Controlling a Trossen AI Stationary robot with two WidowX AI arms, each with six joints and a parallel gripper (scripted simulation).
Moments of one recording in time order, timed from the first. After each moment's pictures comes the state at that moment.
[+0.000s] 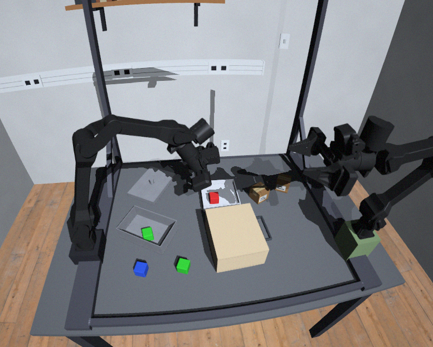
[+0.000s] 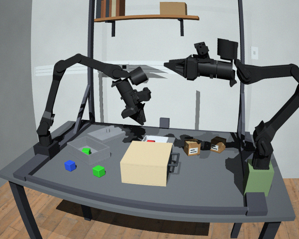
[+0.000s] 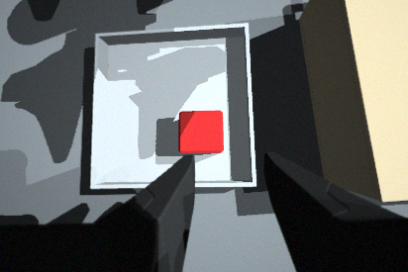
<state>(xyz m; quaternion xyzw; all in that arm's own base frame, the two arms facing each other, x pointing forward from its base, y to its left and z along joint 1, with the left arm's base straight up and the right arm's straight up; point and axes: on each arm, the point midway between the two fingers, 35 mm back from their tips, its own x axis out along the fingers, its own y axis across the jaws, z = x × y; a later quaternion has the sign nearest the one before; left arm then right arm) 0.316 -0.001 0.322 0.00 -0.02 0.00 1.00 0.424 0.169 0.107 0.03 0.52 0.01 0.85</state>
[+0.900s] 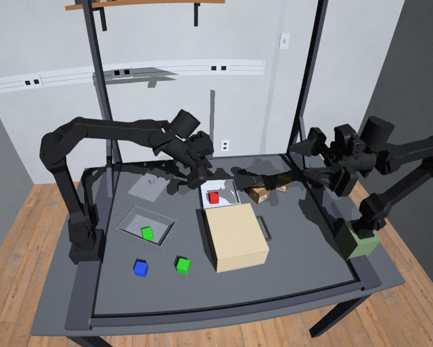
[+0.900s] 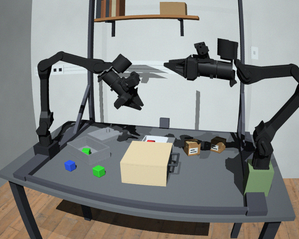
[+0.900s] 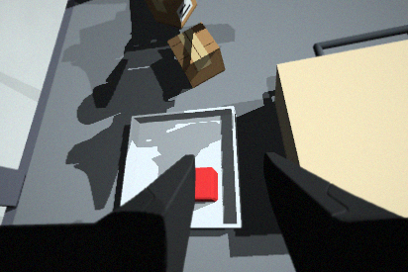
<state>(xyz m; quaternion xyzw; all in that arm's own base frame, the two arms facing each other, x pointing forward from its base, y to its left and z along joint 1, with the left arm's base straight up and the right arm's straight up) 0.316 0.000 0.322 0.00 -0.02 0.00 1.00 0.418 0.130 0.181 0.08 0.39 0.04 0.92</state>
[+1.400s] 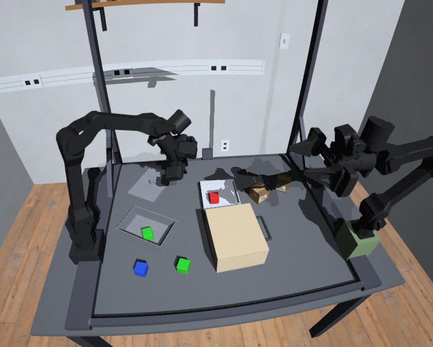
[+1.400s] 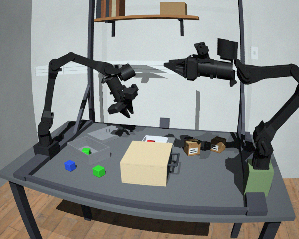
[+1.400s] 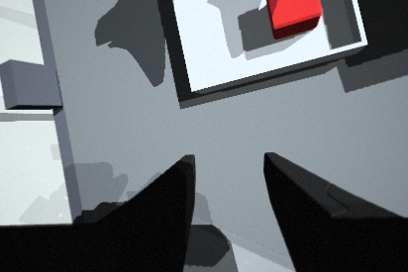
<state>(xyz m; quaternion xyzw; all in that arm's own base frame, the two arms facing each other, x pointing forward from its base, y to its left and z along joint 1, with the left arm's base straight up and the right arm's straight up) 0.316 0.001 0.322 0.00 -0.02 0.00 1.00 0.348 0.236 0.113 0.17 0.56 0.01 0.81</state>
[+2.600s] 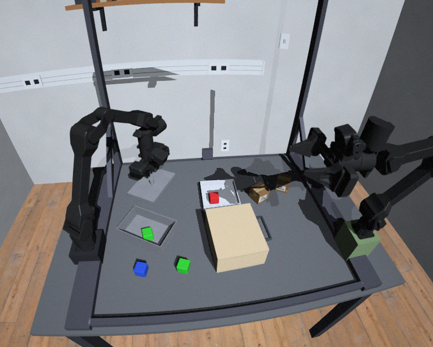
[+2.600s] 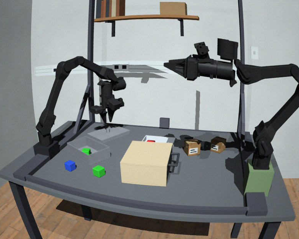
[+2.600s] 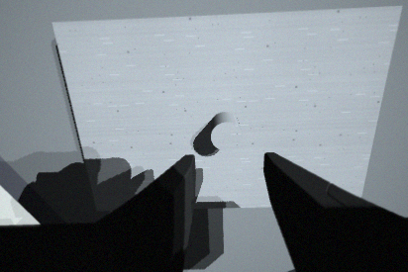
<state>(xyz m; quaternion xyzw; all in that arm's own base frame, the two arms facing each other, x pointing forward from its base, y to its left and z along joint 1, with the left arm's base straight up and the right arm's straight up) 0.316 0.001 0.322 0.00 -0.02 0.00 1.00 0.214 0.317 0.048 0.18 0.69 -0.18 0.68</state>
